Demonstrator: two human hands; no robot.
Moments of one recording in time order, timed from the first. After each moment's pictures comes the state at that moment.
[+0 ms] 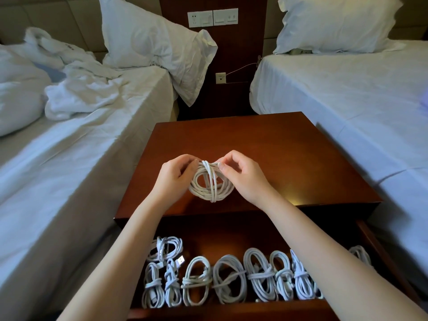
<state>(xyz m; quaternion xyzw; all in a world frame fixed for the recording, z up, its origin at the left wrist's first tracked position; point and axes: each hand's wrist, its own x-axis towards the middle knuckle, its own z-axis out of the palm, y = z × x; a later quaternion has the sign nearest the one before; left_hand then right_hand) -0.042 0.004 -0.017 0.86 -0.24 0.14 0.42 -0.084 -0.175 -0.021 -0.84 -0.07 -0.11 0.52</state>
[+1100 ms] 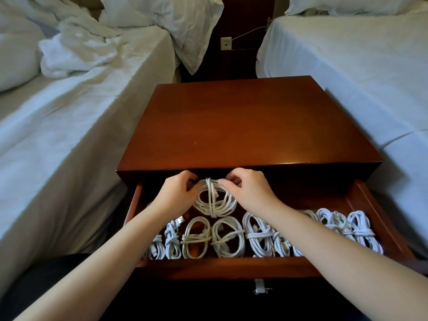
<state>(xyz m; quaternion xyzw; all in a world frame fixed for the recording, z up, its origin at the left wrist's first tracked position) -0.124 0.018 -0.078 0.94 -0.11 -0.03 0.32 -0.153 -0.164 -0.089 -0.91 0.01 -0.03 0.42</state>
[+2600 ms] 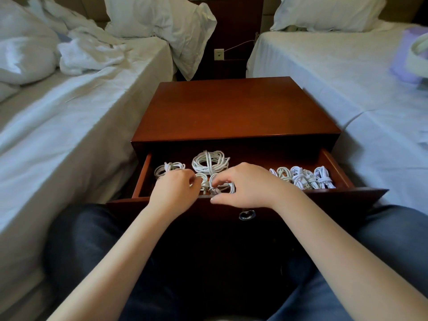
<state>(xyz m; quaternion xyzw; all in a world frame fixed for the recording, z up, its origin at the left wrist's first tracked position) -0.225 0.036 -0.072 0.96 -0.16 0.07 0.22 -0.267 -0.147 -0.028 -0.97 -0.17 0.09 0.15</state>
